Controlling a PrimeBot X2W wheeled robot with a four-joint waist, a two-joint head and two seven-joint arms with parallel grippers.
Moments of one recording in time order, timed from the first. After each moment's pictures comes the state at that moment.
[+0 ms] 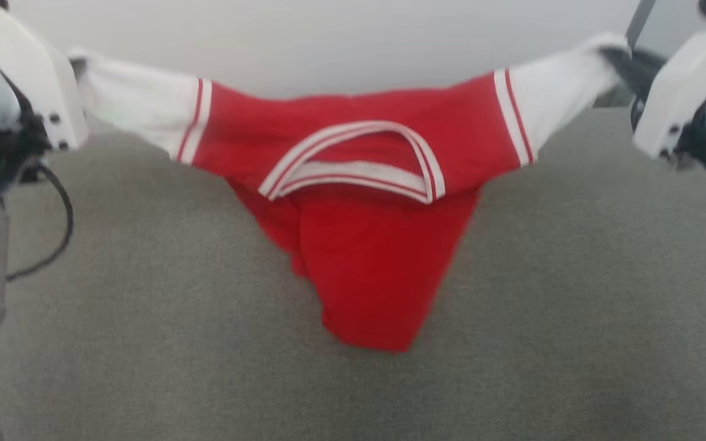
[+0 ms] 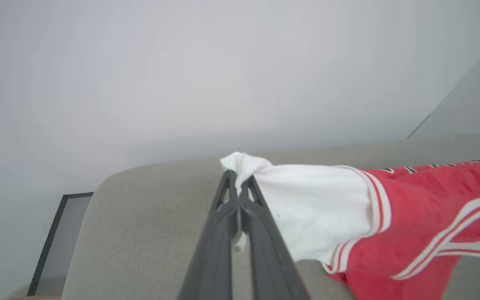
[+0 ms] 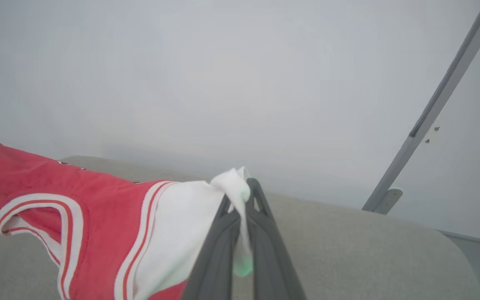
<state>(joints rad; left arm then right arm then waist) -0.87 0.47 -0.11 0.31 -0.53 0.02 0.83 -0.83 -0.40 0.20 0.32 0.64 0.13 0.59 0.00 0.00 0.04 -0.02</state>
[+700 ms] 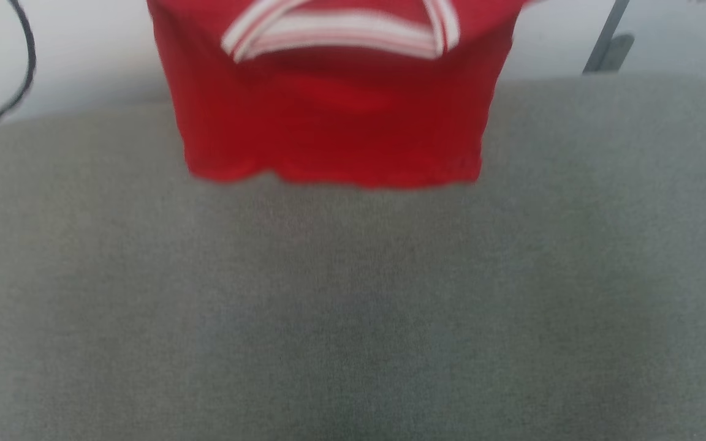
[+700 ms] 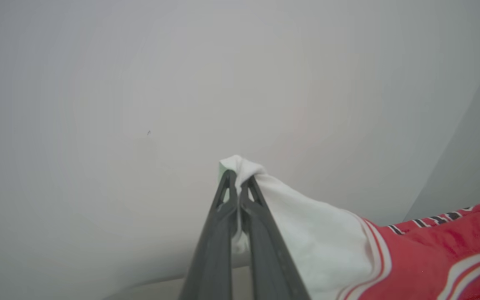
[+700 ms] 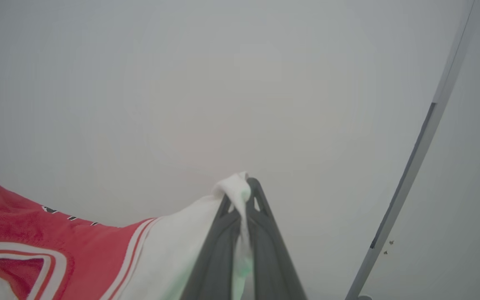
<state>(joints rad) -1.30 0.41 -0.16 0.59 -0.46 -0.04 0.55 -1.21 -0.32 0.23 0.54 0.52 0.13 0.32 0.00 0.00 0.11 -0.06</state>
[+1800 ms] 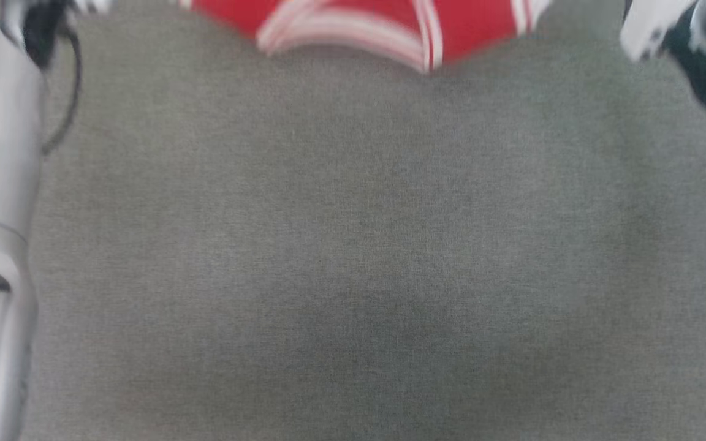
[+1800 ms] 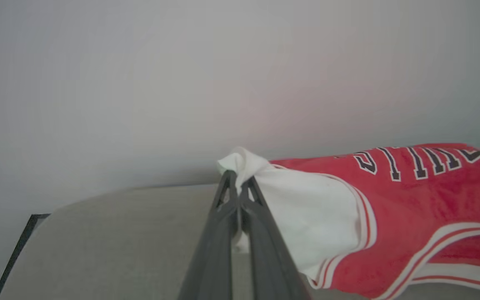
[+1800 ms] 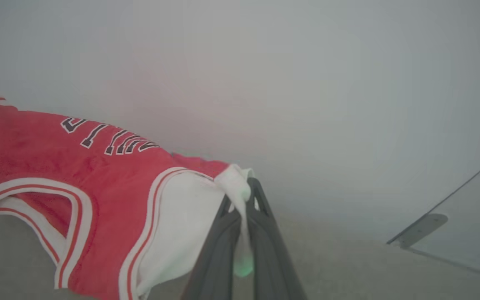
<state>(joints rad) -1.46 0.29 -0.26 1.24 -0.41 -0.12 0.07 -1.27 -0.38 0.58 0.89 0.63 0.13 -0.03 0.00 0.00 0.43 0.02</state>
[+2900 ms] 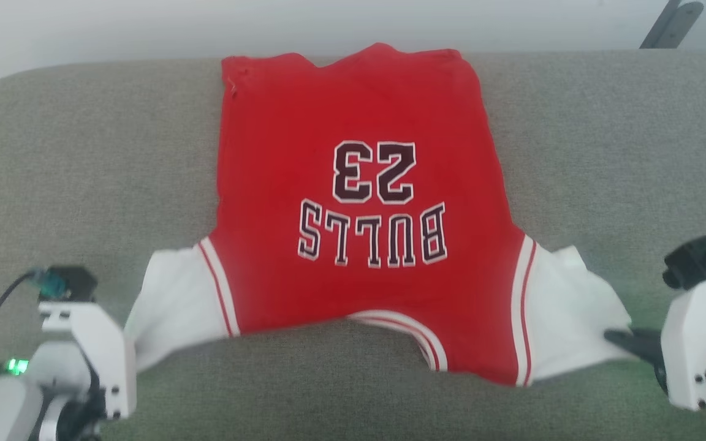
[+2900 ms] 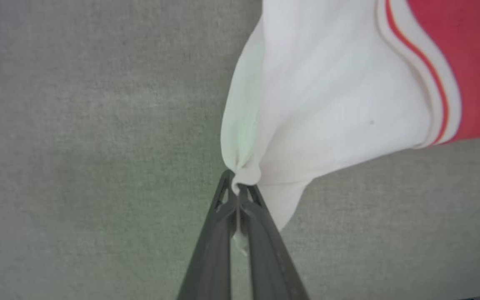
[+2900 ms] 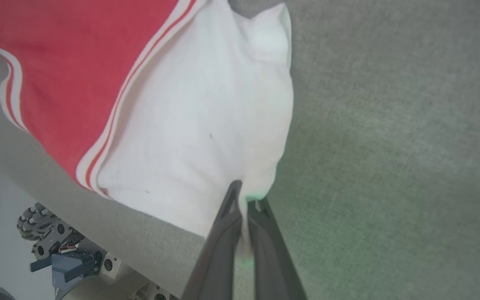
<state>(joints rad) -0.22 0.61 -0.28 0.14 -0.70 0.16 0.72 -0.29 -0.78 0.47 0.11 1.03 0.13 0.66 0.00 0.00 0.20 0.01</state>
